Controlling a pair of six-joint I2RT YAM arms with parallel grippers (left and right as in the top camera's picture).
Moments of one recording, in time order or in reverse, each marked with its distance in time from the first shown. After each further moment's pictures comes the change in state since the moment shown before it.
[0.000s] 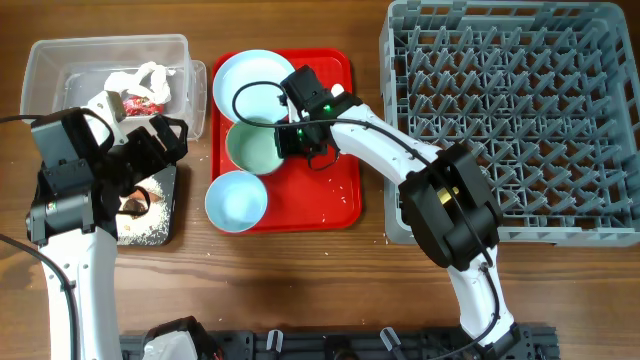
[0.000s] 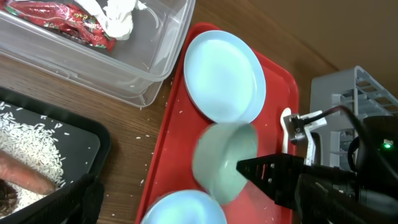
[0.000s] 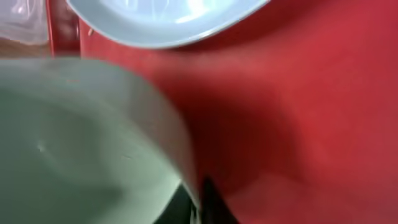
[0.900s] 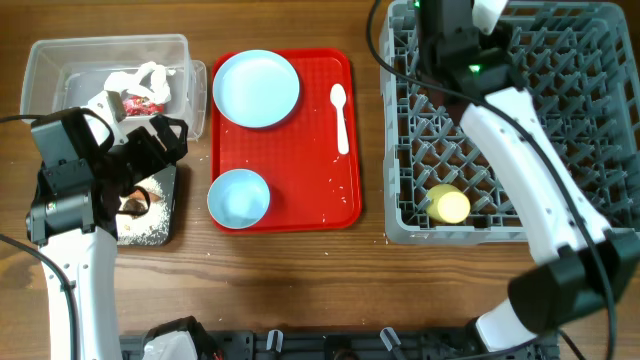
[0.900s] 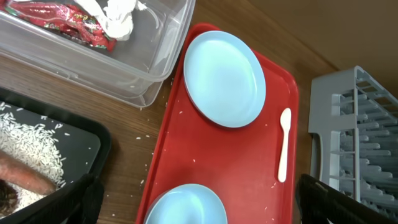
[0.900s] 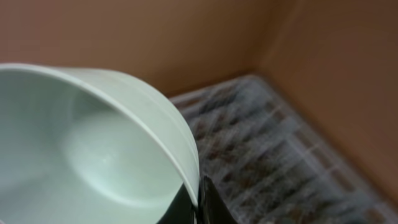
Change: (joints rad) left arm 0.000 0.000 0.000 -0.001 0.000 0.000; right arm -0.302 -0.478 0.003 -0.008 1.312 -0.251
